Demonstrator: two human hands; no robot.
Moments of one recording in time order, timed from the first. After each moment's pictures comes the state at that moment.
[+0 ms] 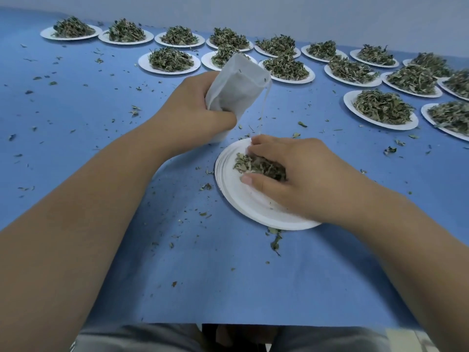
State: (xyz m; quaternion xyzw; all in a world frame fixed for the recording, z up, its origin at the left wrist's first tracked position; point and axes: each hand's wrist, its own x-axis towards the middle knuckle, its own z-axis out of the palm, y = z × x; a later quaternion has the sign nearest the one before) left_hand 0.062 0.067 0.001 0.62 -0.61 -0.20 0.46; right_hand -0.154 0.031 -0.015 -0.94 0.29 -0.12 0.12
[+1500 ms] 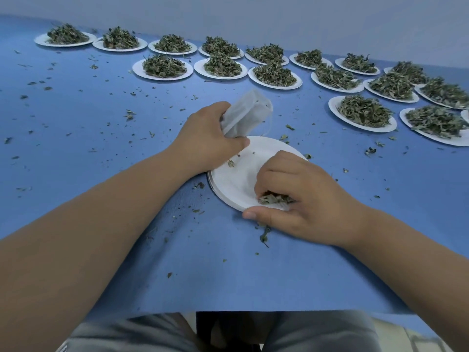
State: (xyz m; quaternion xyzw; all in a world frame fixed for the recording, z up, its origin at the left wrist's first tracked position) left_hand 0.040 0.047 -0.035 0.70 -0.59 -0.10 0.38; right_hand -0.182 0.039 -0.037 -0.96 0.10 -0.24 0.10
